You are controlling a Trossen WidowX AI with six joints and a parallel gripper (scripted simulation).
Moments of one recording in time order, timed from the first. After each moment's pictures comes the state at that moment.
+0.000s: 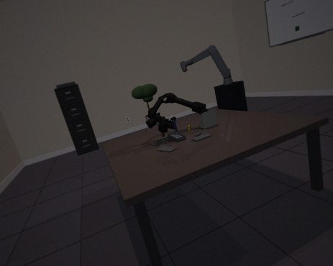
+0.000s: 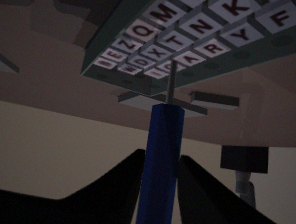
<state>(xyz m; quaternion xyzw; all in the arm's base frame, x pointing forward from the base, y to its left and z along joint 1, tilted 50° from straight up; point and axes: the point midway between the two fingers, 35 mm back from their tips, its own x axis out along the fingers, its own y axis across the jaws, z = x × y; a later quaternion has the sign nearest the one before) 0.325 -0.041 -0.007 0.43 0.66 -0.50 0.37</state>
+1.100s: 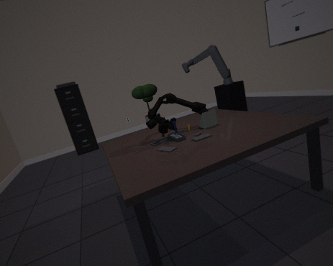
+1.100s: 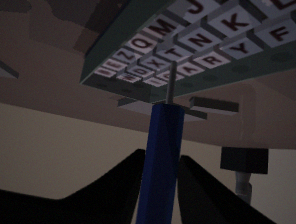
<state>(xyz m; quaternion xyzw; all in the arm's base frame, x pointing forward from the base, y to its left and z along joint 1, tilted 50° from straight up) 0.325 -0.048 -0.010 0.43 0.66 -0.50 0.37</state>
